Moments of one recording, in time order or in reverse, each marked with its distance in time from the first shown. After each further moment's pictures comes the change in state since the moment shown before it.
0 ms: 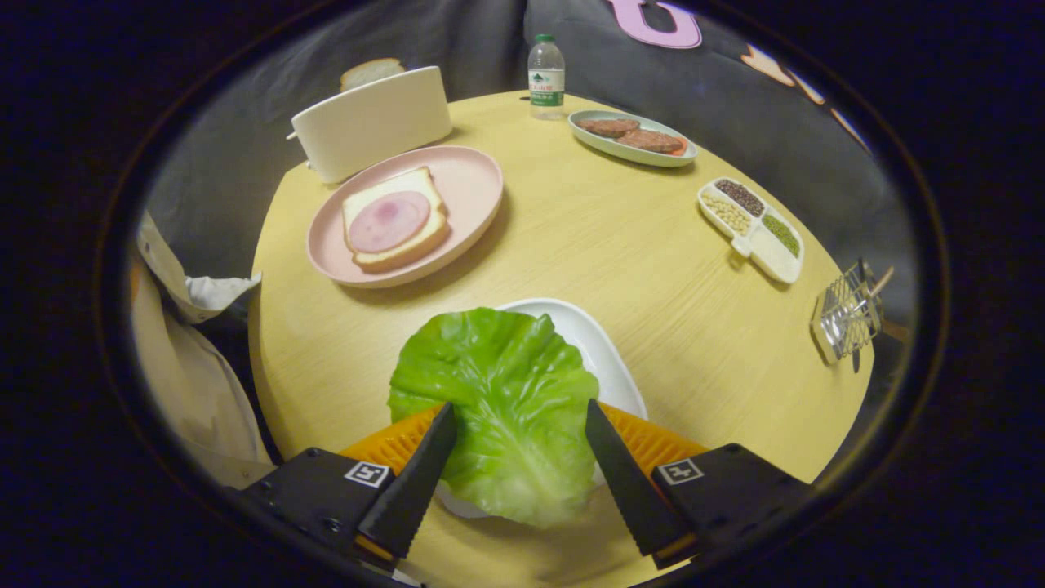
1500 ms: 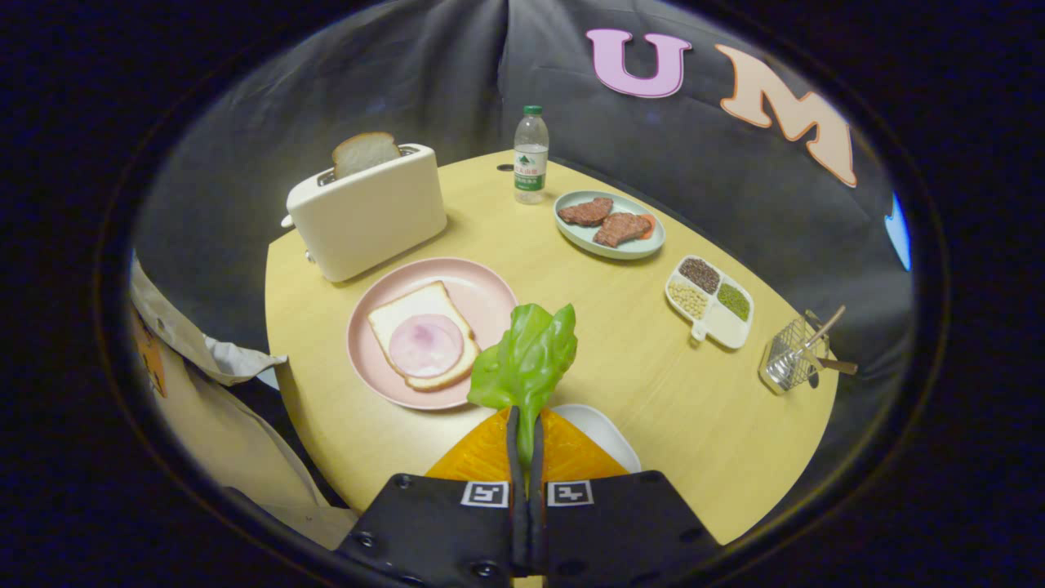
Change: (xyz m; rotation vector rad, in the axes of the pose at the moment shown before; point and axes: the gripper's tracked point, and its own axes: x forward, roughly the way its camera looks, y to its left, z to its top) arm -0.063 0.052 0.116 0.082 -0.190 -0.106
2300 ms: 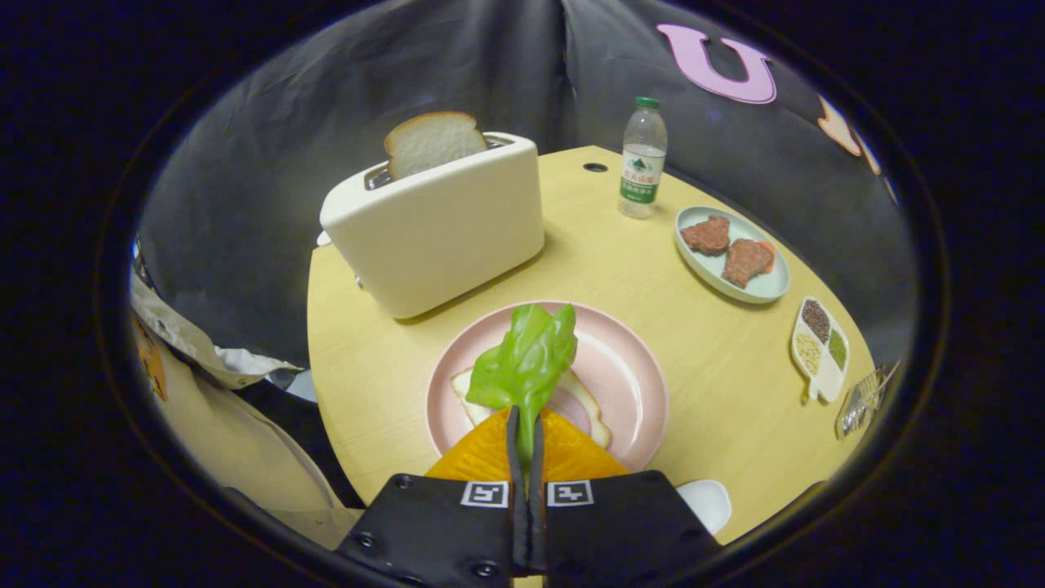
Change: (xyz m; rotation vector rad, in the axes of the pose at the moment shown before) arm 0.082 0.116 0.045 -0.042 0.054 0.212
